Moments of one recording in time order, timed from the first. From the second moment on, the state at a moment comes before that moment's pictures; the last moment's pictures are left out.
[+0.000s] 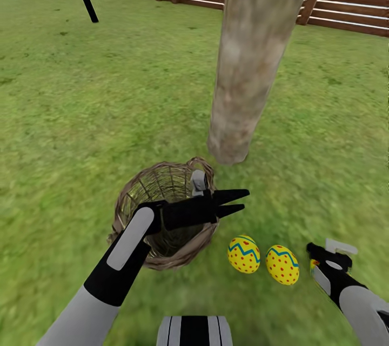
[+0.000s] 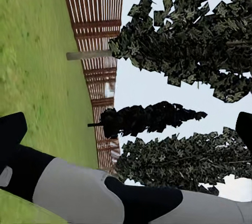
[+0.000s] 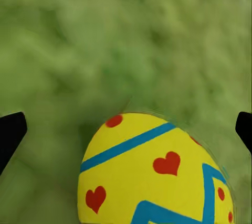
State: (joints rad) left arm -0.66 -0.10 -0.43 -1.44 1.45 0.96 -0.22; right arm -0.78 -0.26 -0.33 -0.17 0.07 -0.19 -0.28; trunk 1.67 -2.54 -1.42
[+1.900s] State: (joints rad) left arm -0.66 -0.10 -0.40 -1.43 1.35 0.95 -0.21; right arm -0.76 -0.52 -0.30 -0.46 0.14 0.57 1.03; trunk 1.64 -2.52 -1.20
